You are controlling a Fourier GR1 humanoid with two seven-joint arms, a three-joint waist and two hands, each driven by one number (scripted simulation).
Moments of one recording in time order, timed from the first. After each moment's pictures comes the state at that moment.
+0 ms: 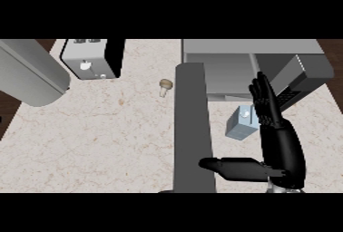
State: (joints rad) left arm 0.23 0.17 0.32 -2.14 0.39 -0.27 0.04; right arm -0.06 -0.02 0.24 -1.94 0.23 -0.21 0.12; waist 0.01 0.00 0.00
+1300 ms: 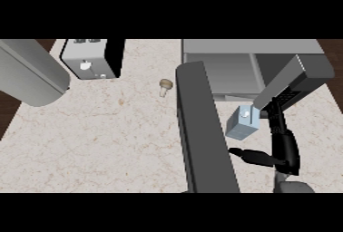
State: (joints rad) left arm 0.30 0.14 0.48 -2.17 0.49 -0.43 0.06; right arm -0.04 -0.07 -0.05 -1.33 0.07 -0.15 -0.39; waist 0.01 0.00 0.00
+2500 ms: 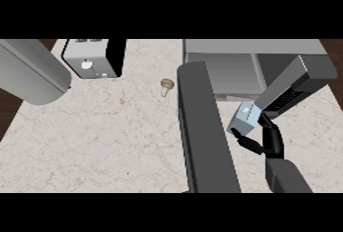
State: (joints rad) left arm 0.29 0.10 0.55 -2.17 0.53 -0.51 0.11; right arm -0.39 -0.13 -0.20 -0.53 0.07 -0.12 -0.88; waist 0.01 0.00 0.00
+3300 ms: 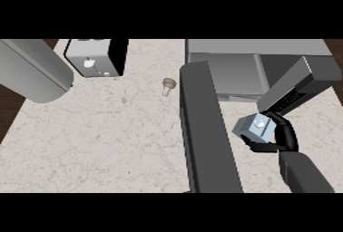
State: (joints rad) left arm 0.28 0.09 0.57 -2.18 0.55 -0.53 0.12; right arm -0.51 -0.24 -0.24 -0.29 0.10 -0.02 -1.08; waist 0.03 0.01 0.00
